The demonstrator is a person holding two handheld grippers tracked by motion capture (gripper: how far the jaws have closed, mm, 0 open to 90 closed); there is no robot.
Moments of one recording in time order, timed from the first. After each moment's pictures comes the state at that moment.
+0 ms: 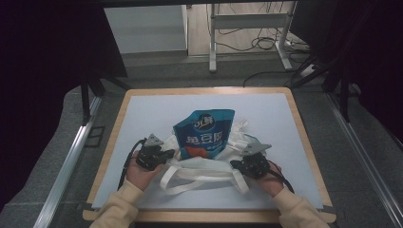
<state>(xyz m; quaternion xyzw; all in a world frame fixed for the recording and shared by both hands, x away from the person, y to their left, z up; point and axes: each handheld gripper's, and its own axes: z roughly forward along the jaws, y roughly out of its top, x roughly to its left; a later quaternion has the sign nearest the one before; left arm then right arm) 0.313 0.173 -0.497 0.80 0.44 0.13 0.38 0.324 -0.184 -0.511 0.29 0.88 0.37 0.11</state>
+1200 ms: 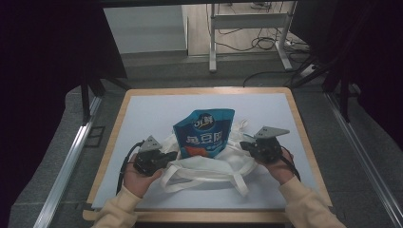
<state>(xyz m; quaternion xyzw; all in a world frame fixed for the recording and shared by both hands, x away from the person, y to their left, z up) 0.282 0.162 -0.469 0.80 0.40 0.12 0.43 0.350 -0.207 -0.458 0.32 0.84 0.42 0.16</state>
